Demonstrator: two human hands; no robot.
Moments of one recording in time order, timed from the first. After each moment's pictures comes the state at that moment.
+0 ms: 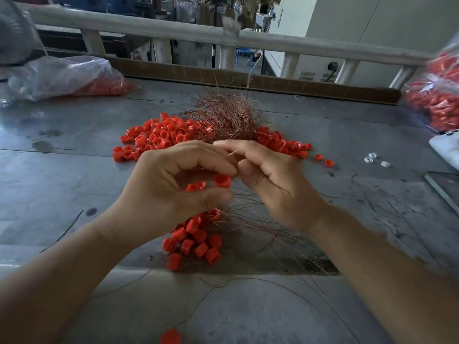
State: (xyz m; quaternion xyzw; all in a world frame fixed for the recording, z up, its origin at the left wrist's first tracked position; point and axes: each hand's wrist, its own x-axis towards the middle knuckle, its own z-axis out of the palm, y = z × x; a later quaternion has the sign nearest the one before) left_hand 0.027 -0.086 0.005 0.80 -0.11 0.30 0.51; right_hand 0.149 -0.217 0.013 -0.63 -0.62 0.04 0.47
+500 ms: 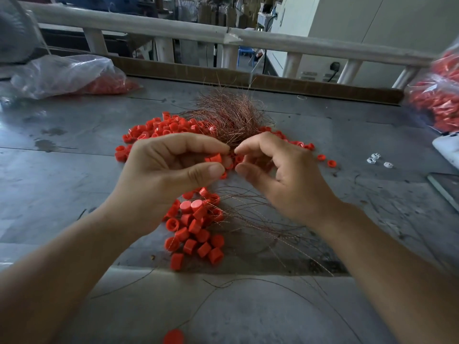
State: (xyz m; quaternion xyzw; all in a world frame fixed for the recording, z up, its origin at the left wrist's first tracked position) left_hand 0.030 -0.081 0.008 0.68 -0.05 0.29 0.67; right_hand 0.153 -0.220 0.016 -0.70 -0.58 -0.09 0.41
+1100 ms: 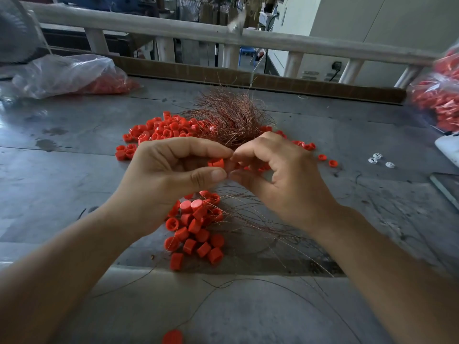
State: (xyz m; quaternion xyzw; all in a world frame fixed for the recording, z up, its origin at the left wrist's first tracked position) left_hand 0.030 -0.084 0.008 0.68 -0.04 0.25 0.68; right_hand 0.148 -0.221 0.016 -0.70 -0.59 -0.13 0.40
